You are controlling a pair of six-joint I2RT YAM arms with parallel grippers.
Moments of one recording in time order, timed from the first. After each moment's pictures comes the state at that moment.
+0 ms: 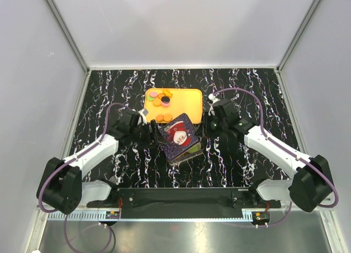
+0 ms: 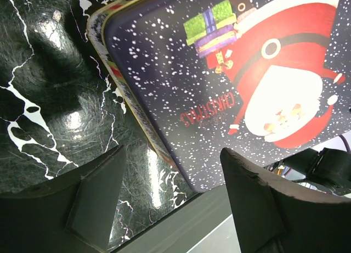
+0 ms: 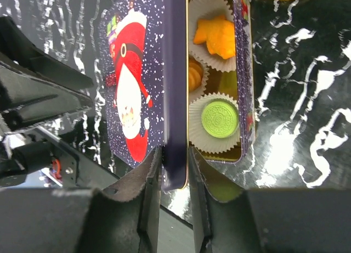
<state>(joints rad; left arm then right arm) -0.43 1.24 0.66 -0.31 0.41 -0.70 0.60 1.28 0.93 -0.43 -0.21 0.58</state>
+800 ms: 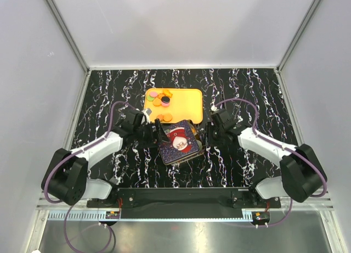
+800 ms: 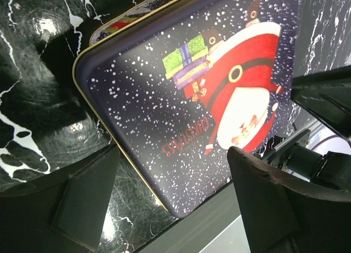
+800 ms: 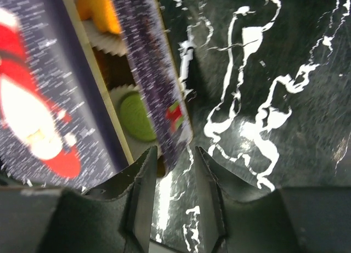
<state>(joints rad) -0.44 1.32 0.67 -0.22 0.42 -0.70 0.58 1.37 0.79 -0.40 -0.09 0.57</state>
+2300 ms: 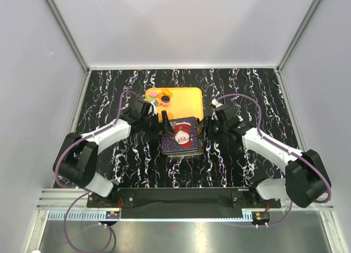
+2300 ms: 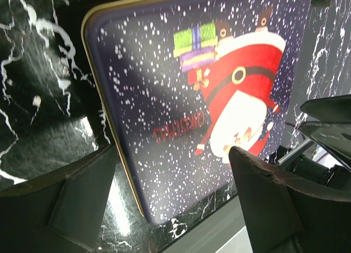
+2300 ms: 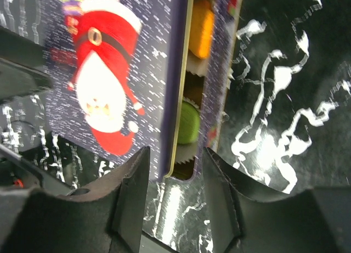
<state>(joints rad) -0.46 1.51 0.86 -0.26 0.39 -0.65 0.55 1.32 0.79 -0.33 -0.16 0.55</state>
